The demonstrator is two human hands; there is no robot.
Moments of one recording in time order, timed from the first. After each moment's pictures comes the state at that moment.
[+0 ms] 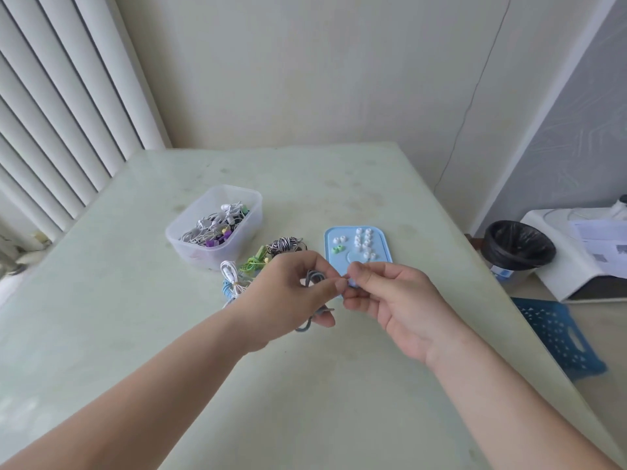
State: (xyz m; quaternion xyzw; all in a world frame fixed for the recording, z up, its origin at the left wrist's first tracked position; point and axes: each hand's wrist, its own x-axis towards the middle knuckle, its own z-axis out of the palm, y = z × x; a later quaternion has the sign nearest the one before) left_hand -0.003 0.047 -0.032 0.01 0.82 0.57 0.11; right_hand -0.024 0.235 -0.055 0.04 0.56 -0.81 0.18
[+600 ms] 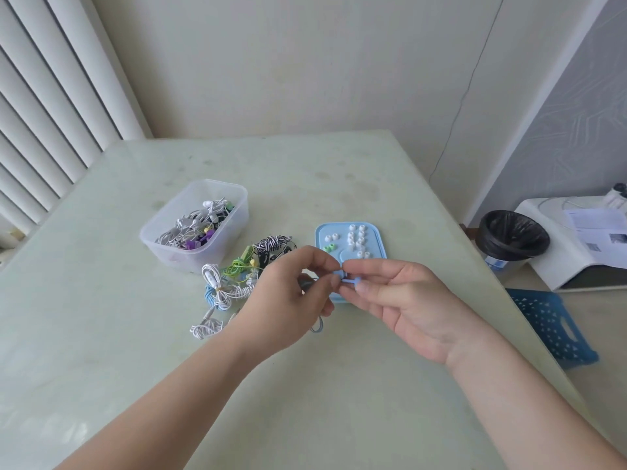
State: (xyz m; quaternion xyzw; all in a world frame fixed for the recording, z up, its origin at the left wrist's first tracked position) left_hand -0.023 0.062 -0.066 0.05 0.83 0.56 0.00; right_hand -0.040 0.254 -0.058 0.03 0.54 -0.81 0.23
